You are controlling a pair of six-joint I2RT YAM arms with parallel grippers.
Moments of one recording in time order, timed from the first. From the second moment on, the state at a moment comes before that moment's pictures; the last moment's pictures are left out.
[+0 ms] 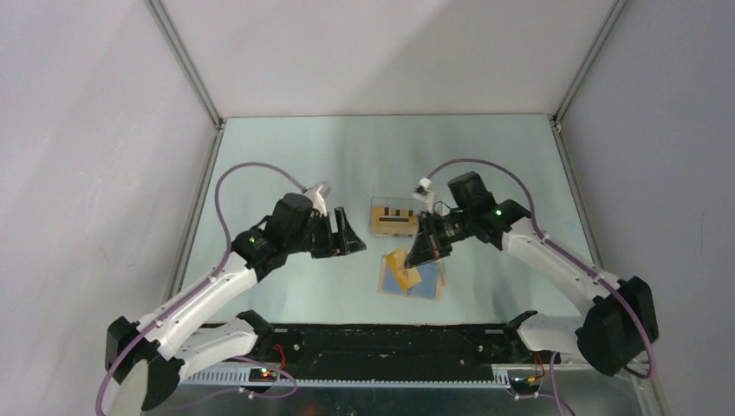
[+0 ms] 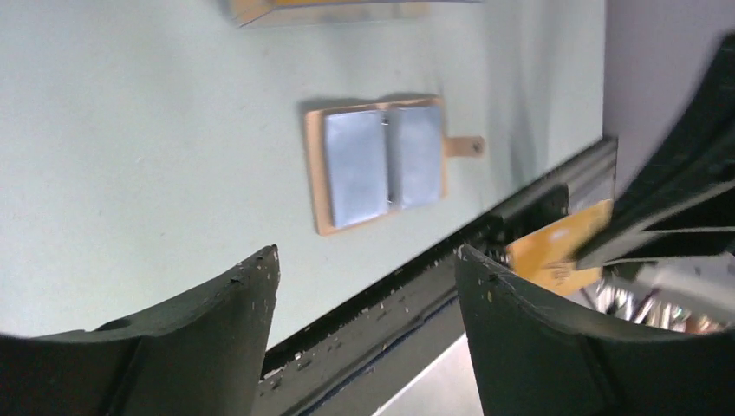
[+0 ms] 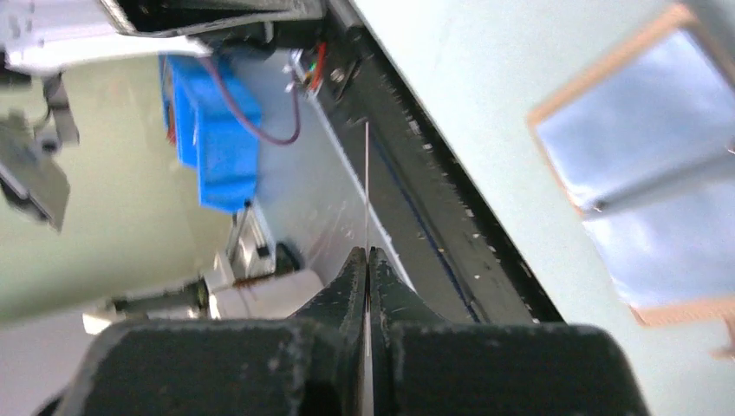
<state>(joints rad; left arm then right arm) -0.64 0.99 0.83 -0.52 0.26 -0.68 0.60 1.27 1.00 -0.64 -0.91 0.34</state>
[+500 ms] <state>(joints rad) -0.60 1.39 0.50 0.06 0.31 -0.99 0.32 1.23 0.70 -0.50 -0.78 0.50</state>
